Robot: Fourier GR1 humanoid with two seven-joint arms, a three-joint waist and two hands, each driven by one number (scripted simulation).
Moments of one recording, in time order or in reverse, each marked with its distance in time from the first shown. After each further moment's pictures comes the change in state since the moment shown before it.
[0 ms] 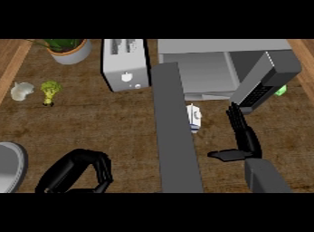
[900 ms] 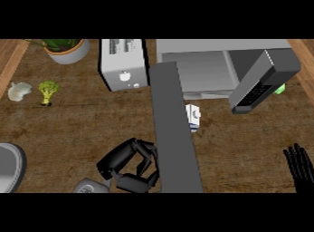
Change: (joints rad) left arm -0.244 -0.001 -0.312 0.360 -0.193 0.307 -0.172; right arm 0.595 -0.127 0.048 -0.659 -0.197 0.187 0.093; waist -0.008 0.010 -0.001
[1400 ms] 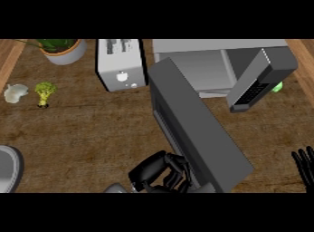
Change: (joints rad) left arm -0.108 0.006 -0.338 0.147 0.145 0.278 0.030; right arm 0.177 -0.027 0.084 -0.387 -0.170 0.110 0.139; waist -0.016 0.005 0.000
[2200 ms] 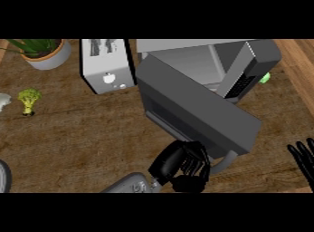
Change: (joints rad) left arm -0.288 0.020 -0.301 0.105 0.294 0.497 0.094; right arm 0.053 -0.077 0.106 -0.399 -0.208 0.102 0.243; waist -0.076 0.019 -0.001
